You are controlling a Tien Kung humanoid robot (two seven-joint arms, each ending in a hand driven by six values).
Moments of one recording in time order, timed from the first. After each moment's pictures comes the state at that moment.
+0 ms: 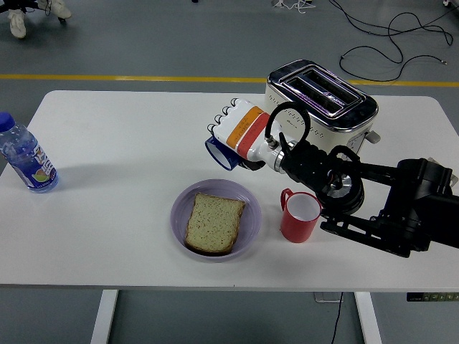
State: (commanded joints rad) left arm -0.03 0.03 -0.68 -0.18 0.81 0.05 0.19; right arm 1.16 -0.20 0.11 1.25 -2.27 -0.15 -0.33
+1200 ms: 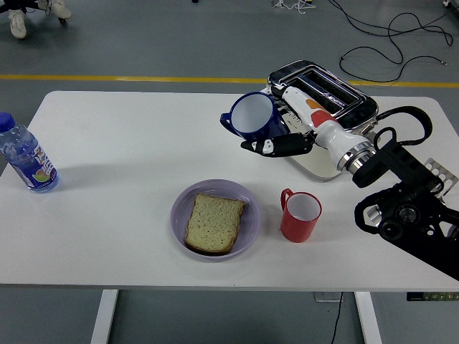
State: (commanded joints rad) left arm -0.03 0.03 -0.72 -0.18 0.85 0.05 0.18; right arm 0.74 -0.45 0.69 1.67 -1.25 -0.41 -0.30
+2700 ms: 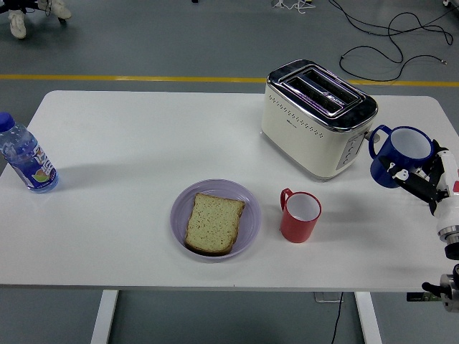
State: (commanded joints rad) left arm -0.03 0.03 -0.75 -0.18 0.89 0.05 0.18; right arm 0.15 -0.40 1.06 1.38 -0.96 -0.54 0.32
